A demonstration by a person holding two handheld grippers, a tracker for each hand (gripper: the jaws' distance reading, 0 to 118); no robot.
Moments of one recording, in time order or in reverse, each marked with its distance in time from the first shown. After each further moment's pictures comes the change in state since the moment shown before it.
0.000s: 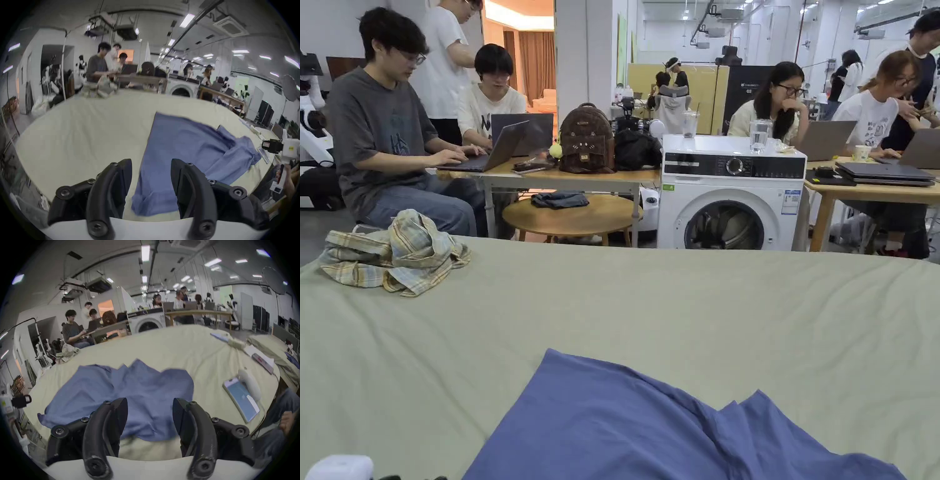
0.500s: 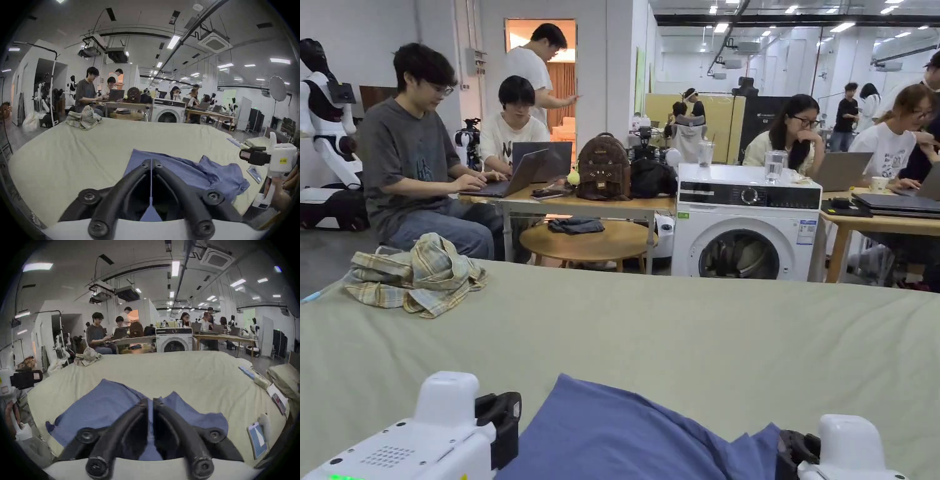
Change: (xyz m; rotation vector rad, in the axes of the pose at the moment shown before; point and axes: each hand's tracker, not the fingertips) left arm 0.073 0.064 -0.020 0.182 -0.095 -0.010; right arm -0.088 0.053 -0.044 0.124 0.155 0.175
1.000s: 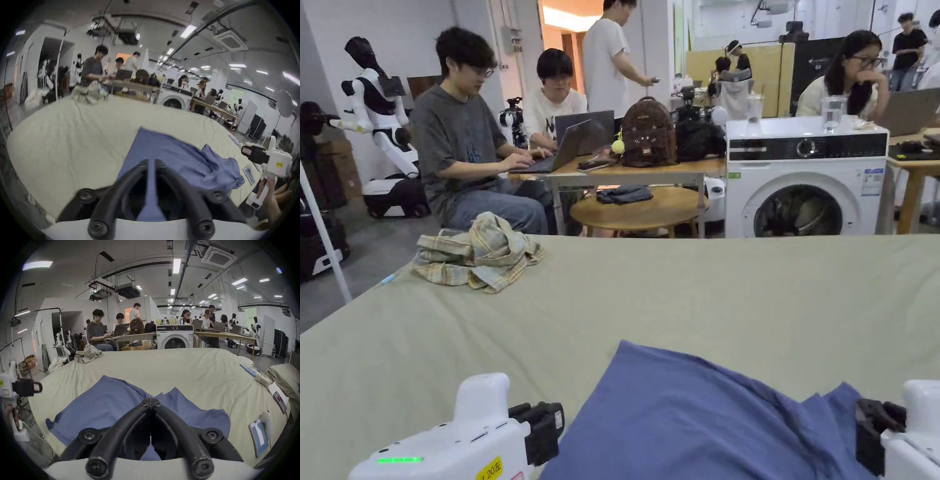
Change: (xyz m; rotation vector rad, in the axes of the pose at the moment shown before) left arm -0.014 -0.028 0.025 -0.228 0.036 0.181; right arm 0.007 -0.011 0.006 -0.030 0.026 -0.016
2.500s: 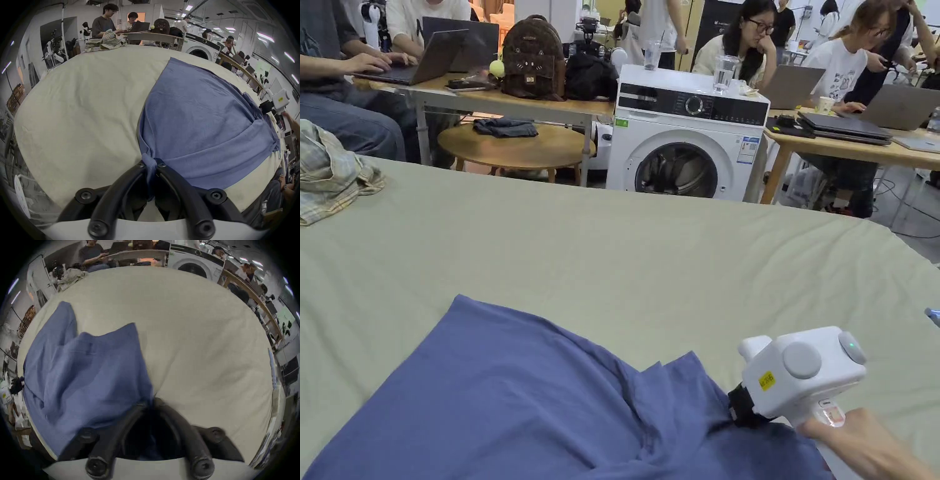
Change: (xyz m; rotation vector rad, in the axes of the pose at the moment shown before) left arm -0.071 -0.084 -0.077 -0.376 0.224 -0.032; right arm 0.150 0.021 -0.217 -0.810 0.056 0.226
